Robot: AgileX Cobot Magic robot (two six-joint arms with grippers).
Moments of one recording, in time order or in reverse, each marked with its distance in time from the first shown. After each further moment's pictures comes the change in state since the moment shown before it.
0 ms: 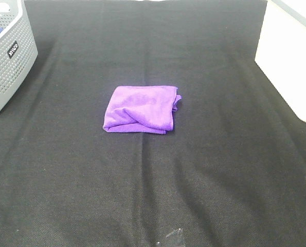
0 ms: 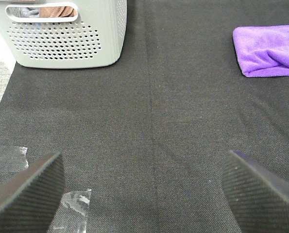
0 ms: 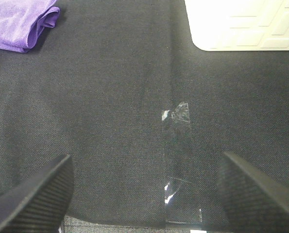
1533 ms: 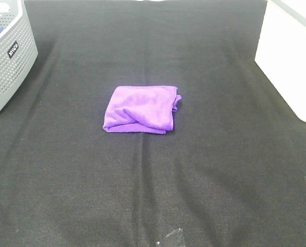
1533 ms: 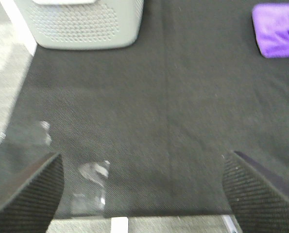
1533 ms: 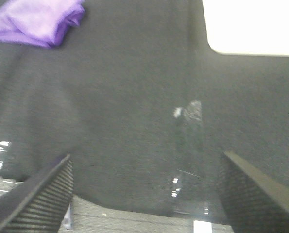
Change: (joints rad) left arm 0.013 0.000 -0.046 0.030 0.125 0.002; right arm 0.057 0.000 -0.057 -0.001 0.074 -0.003
